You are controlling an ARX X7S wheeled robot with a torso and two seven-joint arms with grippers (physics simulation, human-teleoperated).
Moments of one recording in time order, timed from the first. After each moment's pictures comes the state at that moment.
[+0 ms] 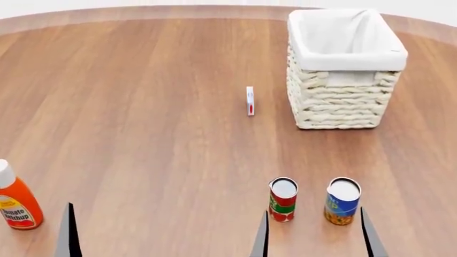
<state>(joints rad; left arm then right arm) 0.17 -0.21 0.20 0.71 0.06 0.01 -0.18 -0.19 0.21 -0.18 -0.67 -0.14 -0.04 0.24</state>
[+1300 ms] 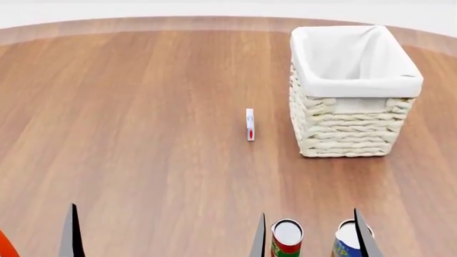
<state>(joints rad) 0.16 -0.24 0.23 0.70 0.05 -0.02 -0.23 -0.18 0.25 -0.21 -0.64 -0.07 -0.04 0.26</state>
